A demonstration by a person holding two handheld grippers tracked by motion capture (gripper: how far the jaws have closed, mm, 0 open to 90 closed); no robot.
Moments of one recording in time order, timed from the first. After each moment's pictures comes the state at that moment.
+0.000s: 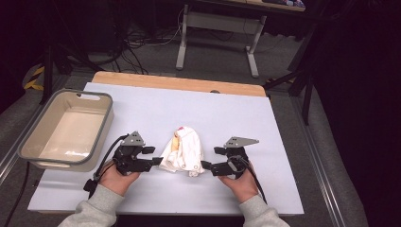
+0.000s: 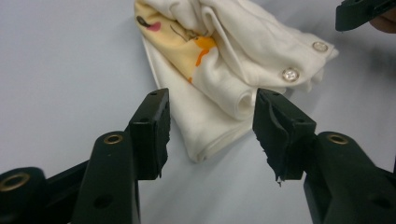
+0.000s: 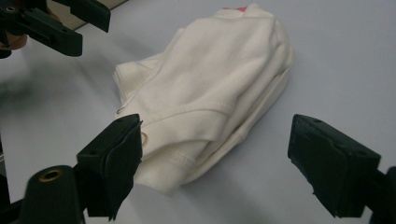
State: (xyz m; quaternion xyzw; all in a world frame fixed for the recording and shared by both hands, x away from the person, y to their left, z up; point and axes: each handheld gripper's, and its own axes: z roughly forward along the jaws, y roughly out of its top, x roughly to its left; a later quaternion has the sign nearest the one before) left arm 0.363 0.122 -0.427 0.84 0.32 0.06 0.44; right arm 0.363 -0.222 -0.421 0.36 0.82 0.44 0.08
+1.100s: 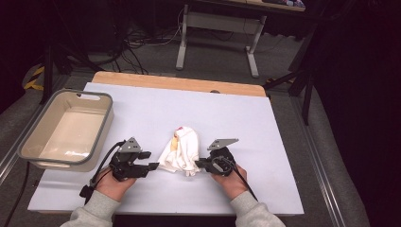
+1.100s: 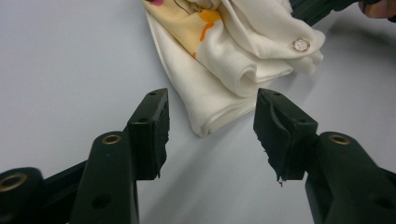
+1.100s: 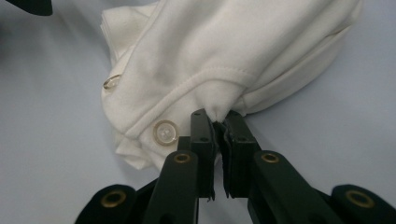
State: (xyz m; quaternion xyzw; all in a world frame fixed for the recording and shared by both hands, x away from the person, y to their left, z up) left arm 0.353 0.128 -0.439 0.84 0.32 0.07 0.43; right arm 0.375 -0.193 -0.444 0.33 0.87 0.37 0.07
